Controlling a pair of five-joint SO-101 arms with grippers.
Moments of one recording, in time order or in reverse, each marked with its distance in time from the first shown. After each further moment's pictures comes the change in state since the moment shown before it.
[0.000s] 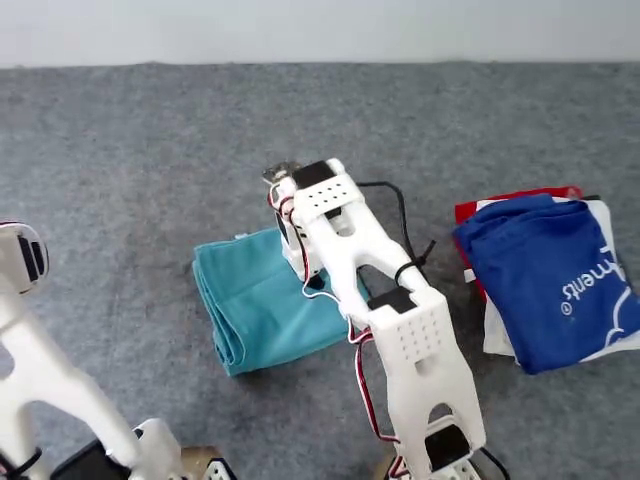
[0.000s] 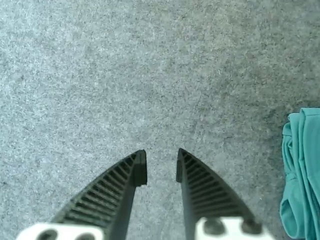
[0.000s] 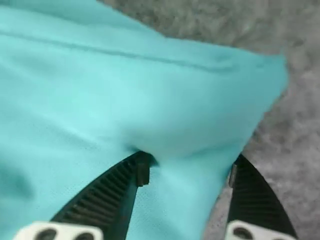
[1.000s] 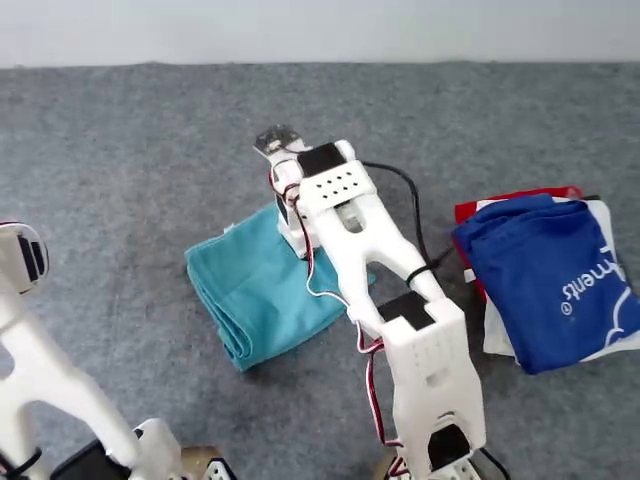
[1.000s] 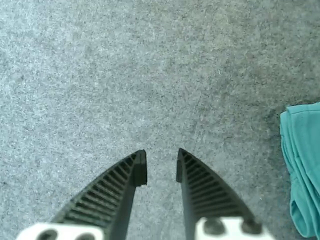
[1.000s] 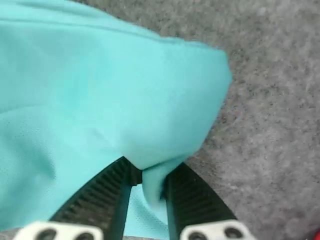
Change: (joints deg) left arm 0.0 0.0 0.0 0.0 0.0; right arm 0.4 -11.0 -0.4 -2.6 2.2
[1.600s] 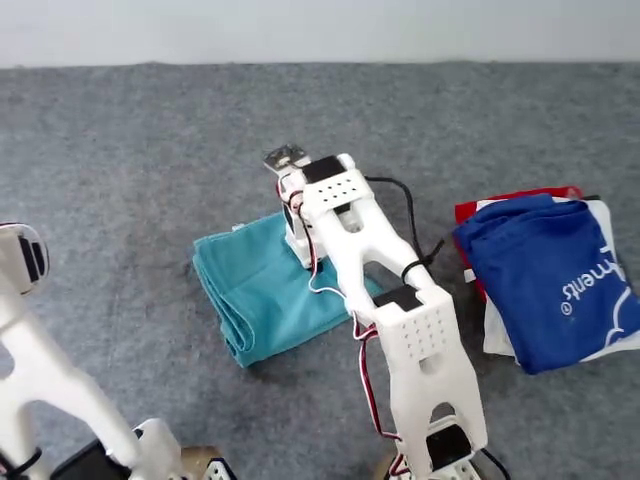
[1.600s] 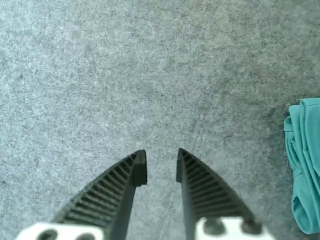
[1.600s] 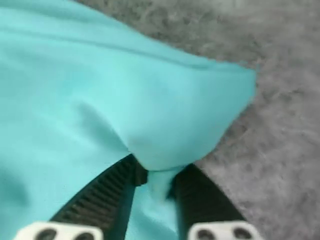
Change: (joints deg) left arm 0.0 0.0 0.6 0.0 0.0; right arm 1.6 10.9 -0.3 -3.3 0.0
